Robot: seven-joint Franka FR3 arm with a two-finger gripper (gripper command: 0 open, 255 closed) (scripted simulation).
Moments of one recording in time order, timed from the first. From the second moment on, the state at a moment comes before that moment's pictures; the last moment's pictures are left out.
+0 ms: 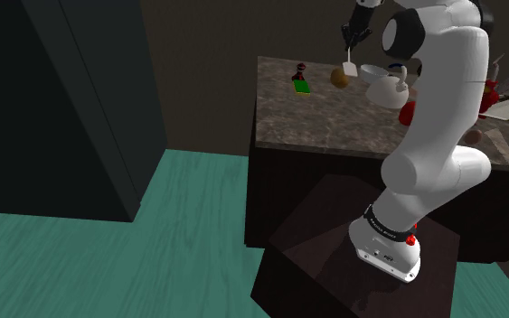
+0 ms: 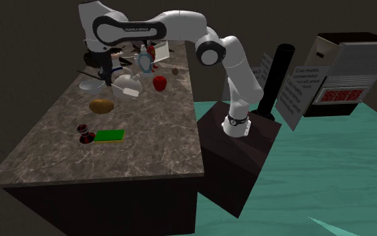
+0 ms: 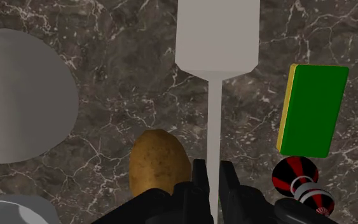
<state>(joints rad) -0.64 0.53 -0.34 -1.06 0.17 1.62 -0.04</state>
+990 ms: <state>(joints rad) -0.60 0.49 -0.34 -1.32 0.17 1.84 -0.05</state>
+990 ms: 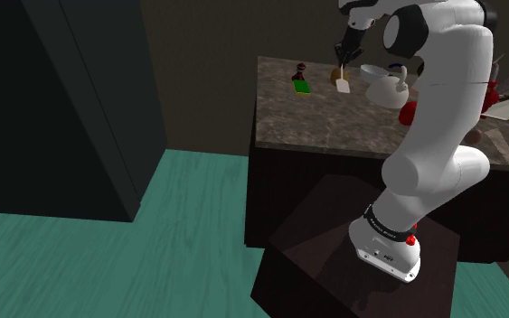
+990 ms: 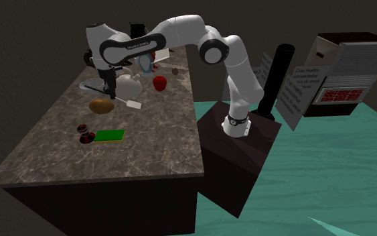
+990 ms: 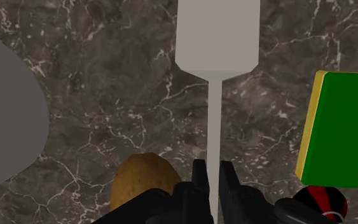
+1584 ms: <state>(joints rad) -0.60 0.50 -0.34 -1.43 0.17 1.97 -0.05</state>
